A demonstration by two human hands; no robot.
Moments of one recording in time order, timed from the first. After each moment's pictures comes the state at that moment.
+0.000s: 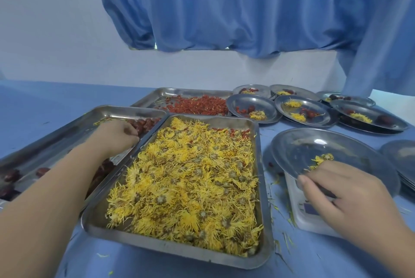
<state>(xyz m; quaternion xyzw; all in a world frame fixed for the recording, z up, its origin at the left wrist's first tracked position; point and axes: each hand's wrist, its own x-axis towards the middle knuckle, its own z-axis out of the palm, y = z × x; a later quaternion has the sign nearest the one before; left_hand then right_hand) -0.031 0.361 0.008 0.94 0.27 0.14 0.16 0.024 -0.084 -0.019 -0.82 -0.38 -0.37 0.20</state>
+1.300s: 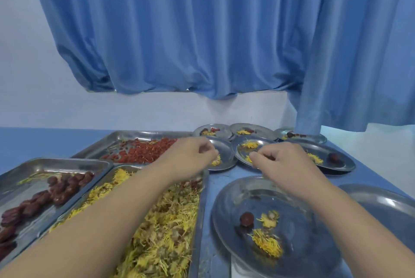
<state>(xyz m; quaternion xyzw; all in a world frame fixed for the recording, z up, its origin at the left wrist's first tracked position) 0.116 0.138 0.068 0.95 -0.03 0.17 0.27 0.157 -0.090 0.059 -0.87 -0.31 -0.19 0.34</state>
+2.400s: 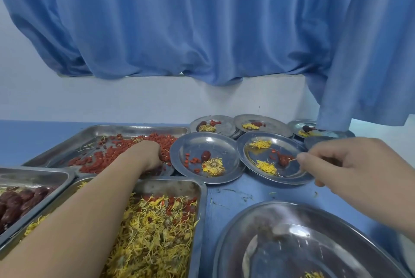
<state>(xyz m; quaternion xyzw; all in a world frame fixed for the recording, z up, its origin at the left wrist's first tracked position) 0.286 0.284 -0.007 0.98 0.17 -0.01 0.00 0.216 -0.112 0.062 -0.91 -0.23 -0.21 0.28</state>
